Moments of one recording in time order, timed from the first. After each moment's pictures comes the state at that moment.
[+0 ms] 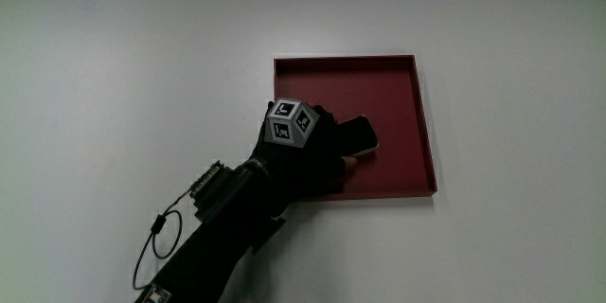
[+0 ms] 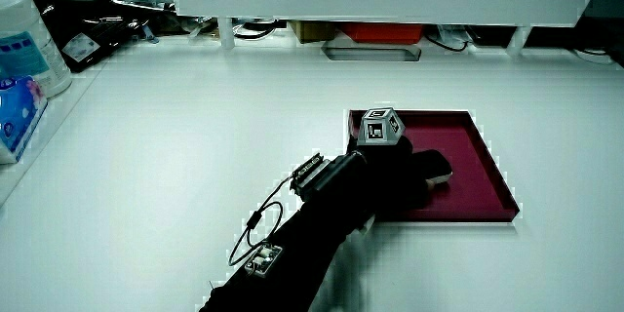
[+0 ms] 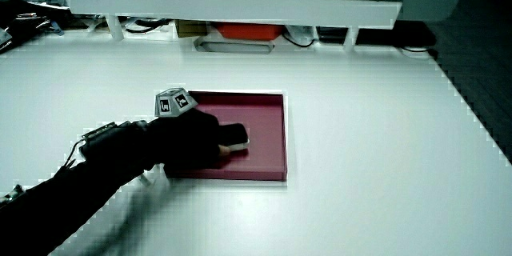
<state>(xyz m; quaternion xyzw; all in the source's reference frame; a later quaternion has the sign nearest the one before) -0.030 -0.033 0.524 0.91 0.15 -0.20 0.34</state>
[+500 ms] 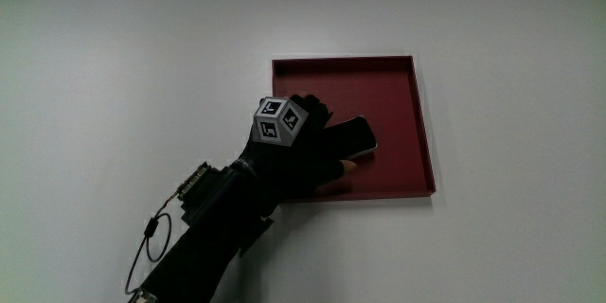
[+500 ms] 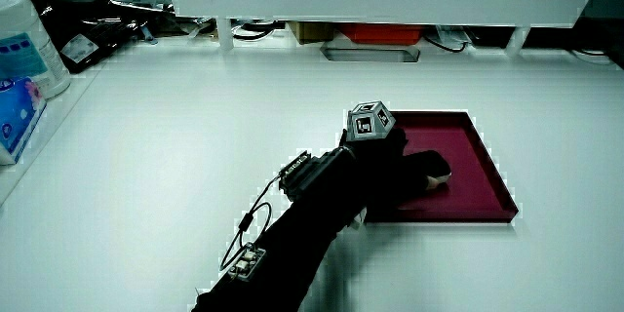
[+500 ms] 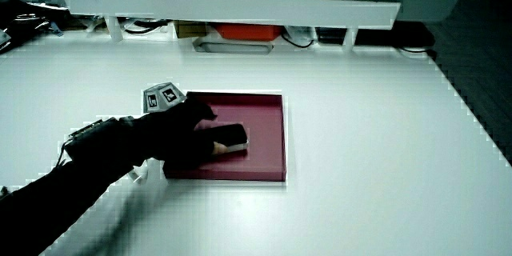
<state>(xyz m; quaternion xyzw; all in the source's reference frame) -0.045 -0.034 0.518 0.90 0.14 -0.22 0.34</state>
